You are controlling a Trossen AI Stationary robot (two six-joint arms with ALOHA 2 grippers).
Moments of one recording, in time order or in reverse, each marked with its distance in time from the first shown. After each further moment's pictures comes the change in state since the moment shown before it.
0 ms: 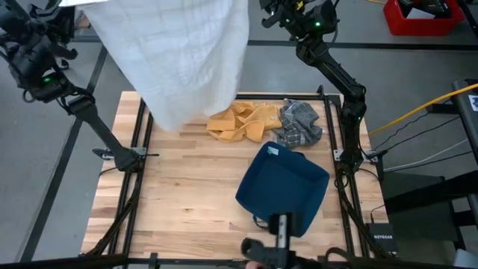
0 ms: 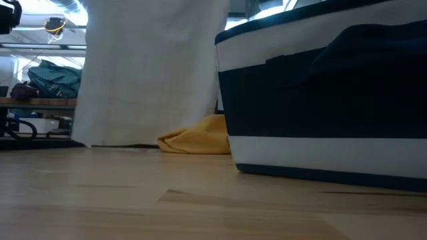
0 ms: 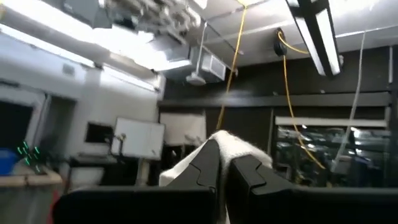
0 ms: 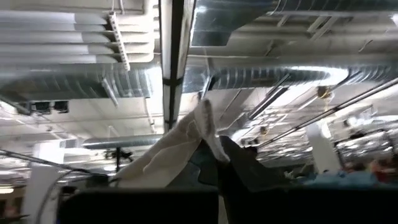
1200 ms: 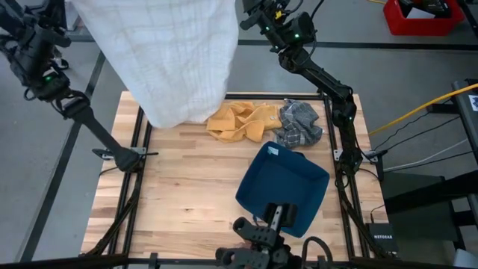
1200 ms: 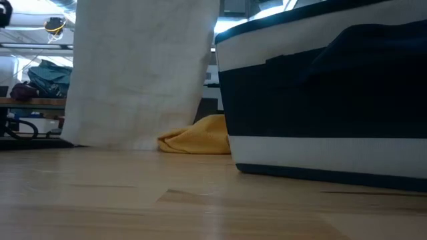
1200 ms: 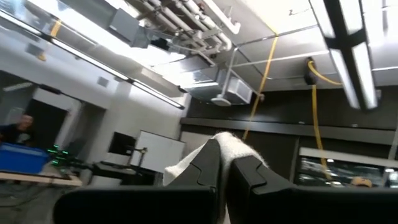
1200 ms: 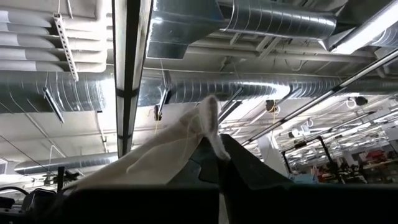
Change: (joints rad) left arm 0.103 -0.055 -0.004 0.079 0.117 -0.042; right arm 0.075 0.086 -0.002 0.096 0.312 -0.132
